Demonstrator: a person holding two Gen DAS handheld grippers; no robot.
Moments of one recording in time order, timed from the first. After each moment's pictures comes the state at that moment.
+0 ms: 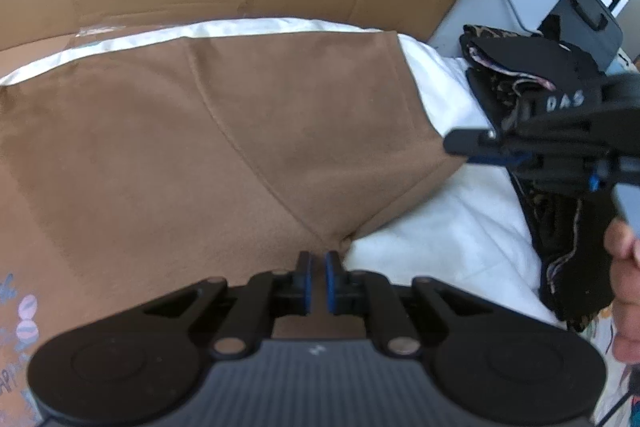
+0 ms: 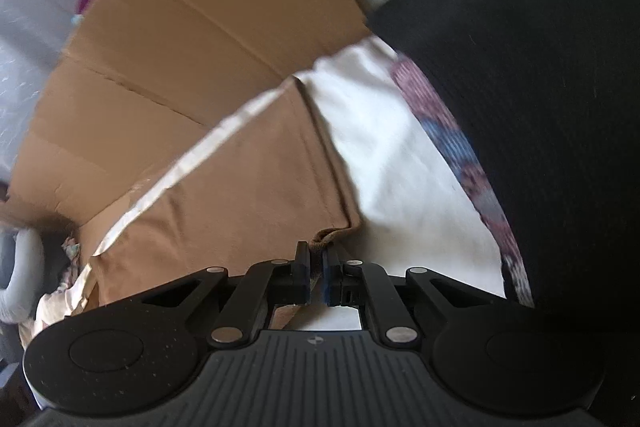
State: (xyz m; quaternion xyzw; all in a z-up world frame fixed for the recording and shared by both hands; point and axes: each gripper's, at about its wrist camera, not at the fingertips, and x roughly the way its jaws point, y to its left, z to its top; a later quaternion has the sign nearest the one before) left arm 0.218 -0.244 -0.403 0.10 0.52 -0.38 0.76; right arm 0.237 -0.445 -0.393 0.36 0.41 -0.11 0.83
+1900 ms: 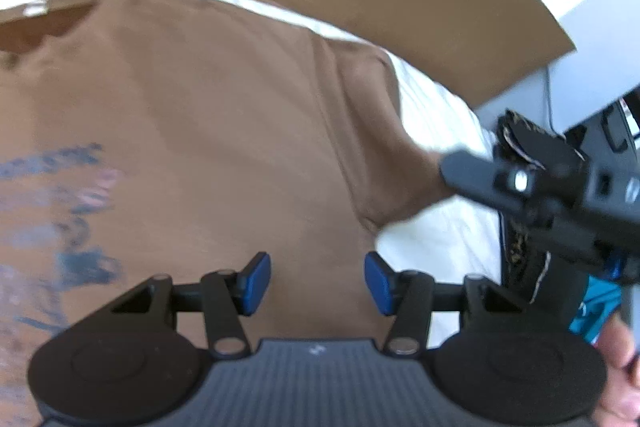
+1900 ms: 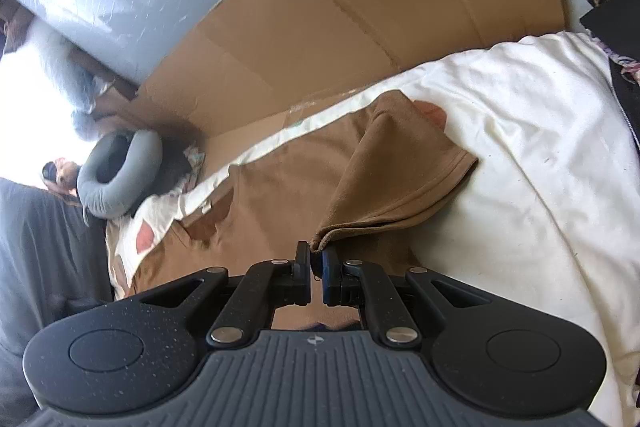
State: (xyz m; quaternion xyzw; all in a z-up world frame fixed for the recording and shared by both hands) left arm 0.231 -0.160 -0.383 -0.06 0.57 -0.29 0.77; right arm 0.237 -0.358 -0.342 0.32 0.43 0.09 0.84
